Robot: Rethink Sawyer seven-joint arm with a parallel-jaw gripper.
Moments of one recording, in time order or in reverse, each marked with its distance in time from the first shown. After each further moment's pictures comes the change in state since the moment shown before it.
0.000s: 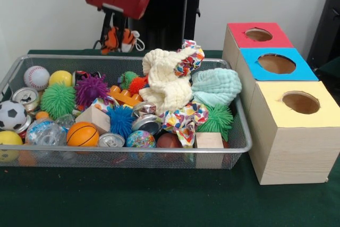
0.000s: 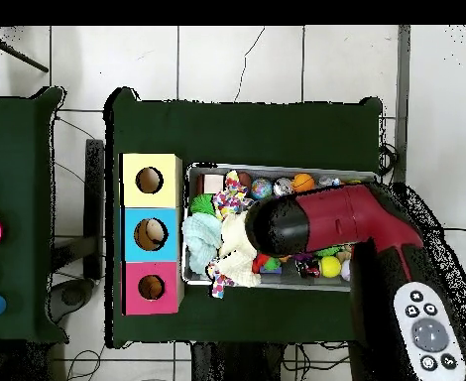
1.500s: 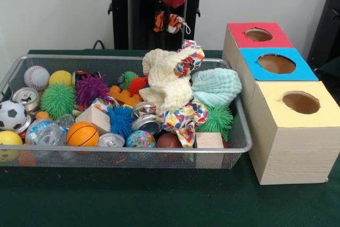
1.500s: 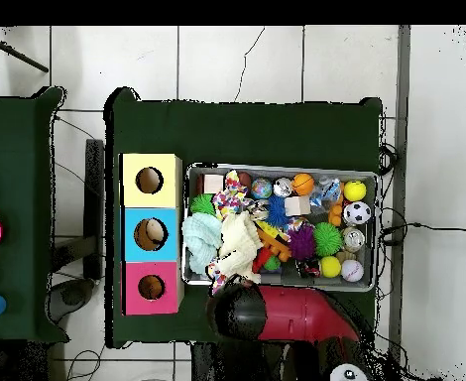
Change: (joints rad) arm 0.275 -0.004 -0.432 0.408 0.390 -0.364 0.279
